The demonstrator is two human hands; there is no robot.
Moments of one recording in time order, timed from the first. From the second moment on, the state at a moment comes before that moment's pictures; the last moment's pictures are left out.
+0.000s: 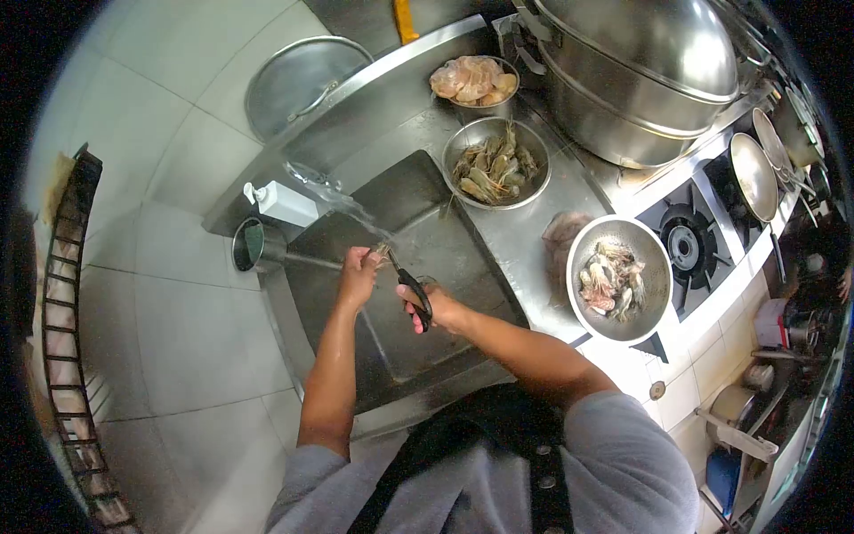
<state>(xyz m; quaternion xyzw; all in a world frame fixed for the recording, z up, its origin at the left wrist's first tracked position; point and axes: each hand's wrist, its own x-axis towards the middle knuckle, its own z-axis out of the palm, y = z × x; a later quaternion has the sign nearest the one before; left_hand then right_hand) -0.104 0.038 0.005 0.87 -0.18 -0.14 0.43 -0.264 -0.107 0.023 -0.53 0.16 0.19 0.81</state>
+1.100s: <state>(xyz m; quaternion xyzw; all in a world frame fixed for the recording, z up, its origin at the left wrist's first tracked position) -0.125 0.018 0.005 0.80 0.02 -0.12 0.59 -0.291 -0.089 0.017 -0.55 0.13 0.24 0.79</state>
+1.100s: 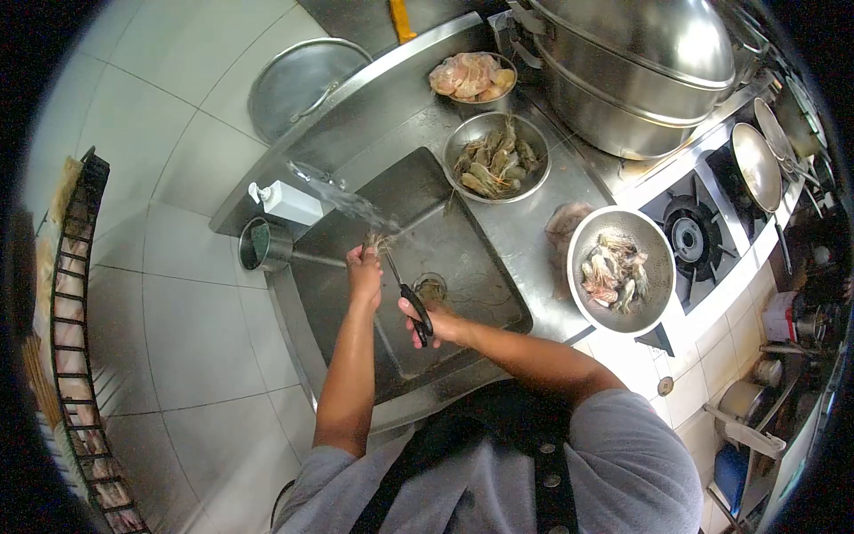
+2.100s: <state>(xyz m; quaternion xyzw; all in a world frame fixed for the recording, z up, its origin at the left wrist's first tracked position) -0.123 0.047 0.018 0.59 0.06 -0.31 0.74 -0.301 -0.126 0.034 -0.53 0.19 0.17 0.81</state>
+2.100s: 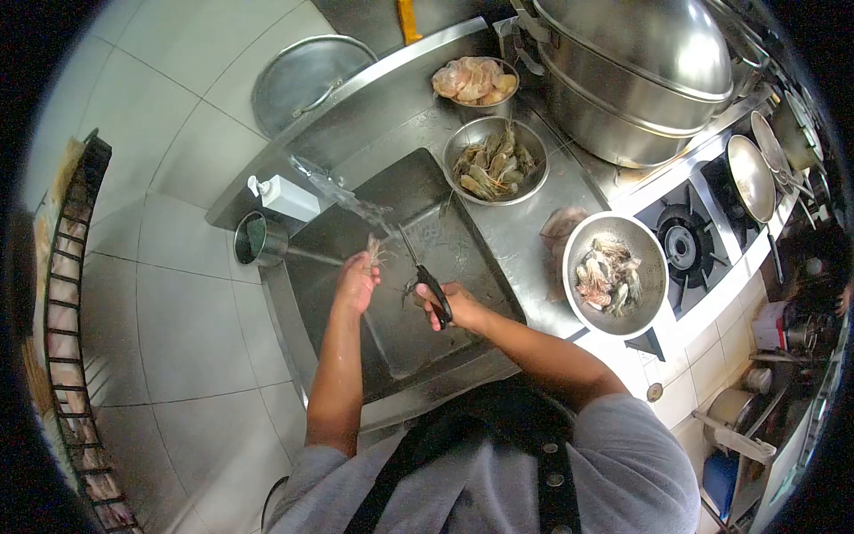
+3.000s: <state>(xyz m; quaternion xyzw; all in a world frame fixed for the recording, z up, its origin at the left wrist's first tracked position) -0.007 0.008 0.039 0.80 -0.17 -0.18 0.54 -0.243 -0.150 0.072 -0.93 -0.03 -0.16 0.33</state>
